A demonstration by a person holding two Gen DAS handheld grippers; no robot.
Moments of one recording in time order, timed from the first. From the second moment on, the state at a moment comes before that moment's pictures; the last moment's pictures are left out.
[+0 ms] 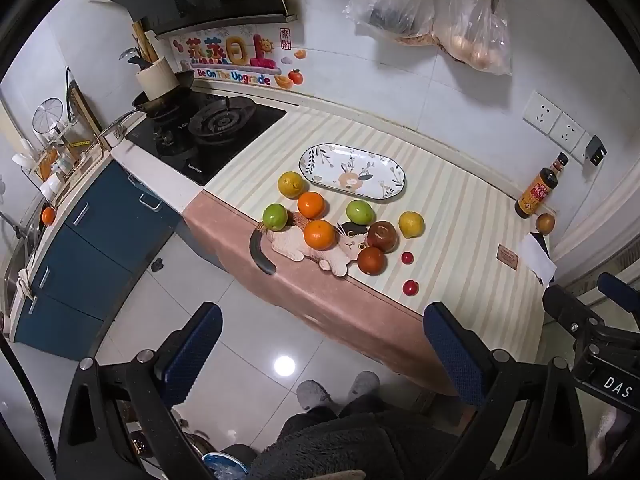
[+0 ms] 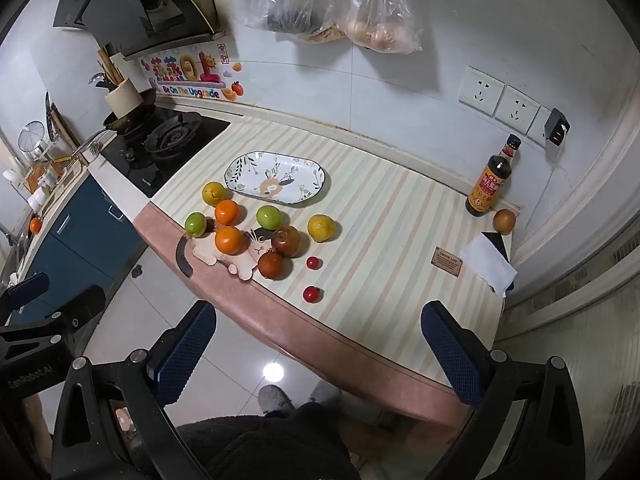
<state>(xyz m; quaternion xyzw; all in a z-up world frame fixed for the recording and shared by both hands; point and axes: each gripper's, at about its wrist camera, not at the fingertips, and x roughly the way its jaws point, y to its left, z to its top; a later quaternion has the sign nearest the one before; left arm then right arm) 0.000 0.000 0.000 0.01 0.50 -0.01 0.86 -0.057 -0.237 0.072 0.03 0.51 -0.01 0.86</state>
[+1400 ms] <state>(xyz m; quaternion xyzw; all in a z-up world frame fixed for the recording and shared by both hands) 0.003 -0.003 0.007 0.00 0.50 -0.01 0.86 -0.059 -0.240 0.078 0.03 0.50 -0.01 0.86</state>
